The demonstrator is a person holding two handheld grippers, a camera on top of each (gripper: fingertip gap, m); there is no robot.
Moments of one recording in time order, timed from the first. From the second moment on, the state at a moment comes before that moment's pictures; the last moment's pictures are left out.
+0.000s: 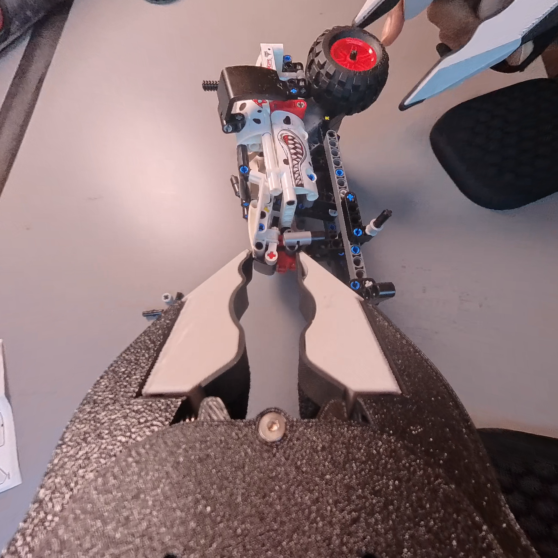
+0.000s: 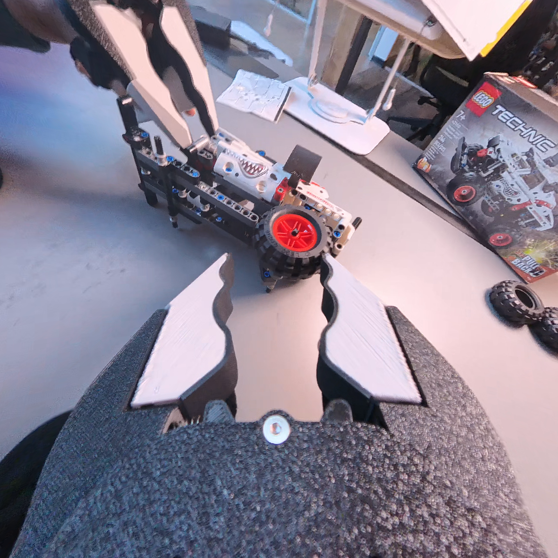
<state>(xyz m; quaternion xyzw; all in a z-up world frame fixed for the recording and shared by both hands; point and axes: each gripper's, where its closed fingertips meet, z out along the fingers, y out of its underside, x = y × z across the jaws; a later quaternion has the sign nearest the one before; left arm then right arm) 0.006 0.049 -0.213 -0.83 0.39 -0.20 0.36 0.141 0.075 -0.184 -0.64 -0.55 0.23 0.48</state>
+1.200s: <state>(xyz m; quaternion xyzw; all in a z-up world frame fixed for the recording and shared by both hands) -0.035 -0.113 -0.147 -0.76 0.04 -0.19 0.62 0.124 -0.036 -0.191 -0.39 -0.85 0.27 0.22</state>
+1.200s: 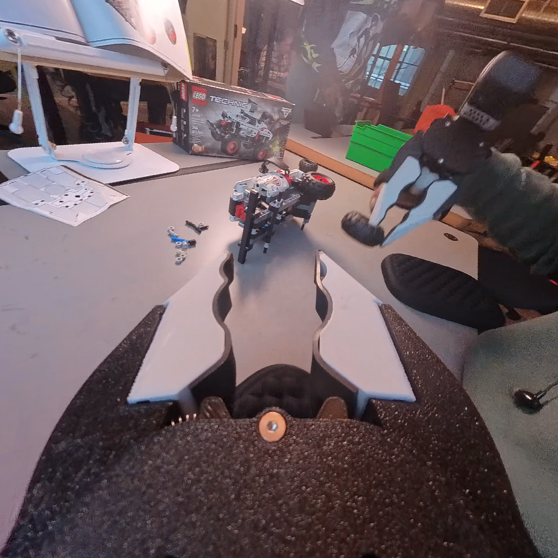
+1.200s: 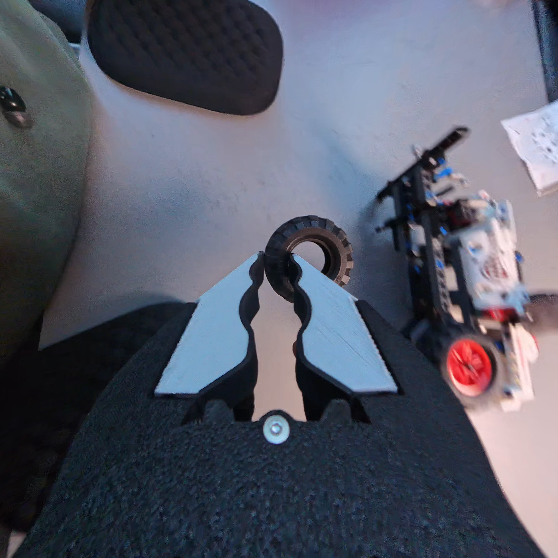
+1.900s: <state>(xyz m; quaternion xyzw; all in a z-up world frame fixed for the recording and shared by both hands) -0.069 -0.150 -0.132 -0.76 -0.03 -0.11 0.64 -0.034 -0.087 -0.187 -0.41 -0.83 0.29 0.25</state>
